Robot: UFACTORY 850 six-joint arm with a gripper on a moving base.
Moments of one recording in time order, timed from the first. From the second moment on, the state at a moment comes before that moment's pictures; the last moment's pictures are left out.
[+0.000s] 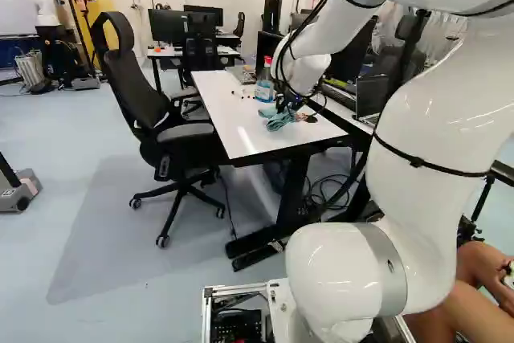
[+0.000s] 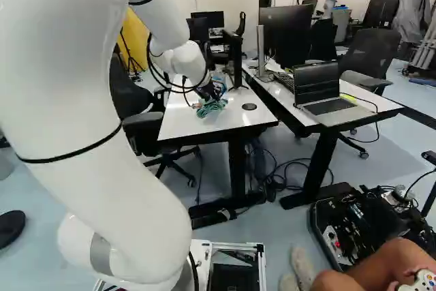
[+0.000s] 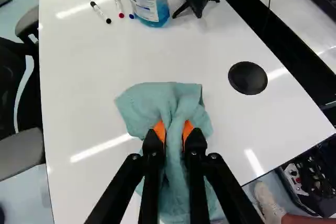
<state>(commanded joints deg) -5.5 -6.3 -49.8 6.0 -3.6 0.0</state>
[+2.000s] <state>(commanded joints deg) -22.6 -13.3 -57.6 6.0 -3.6 0.0</state>
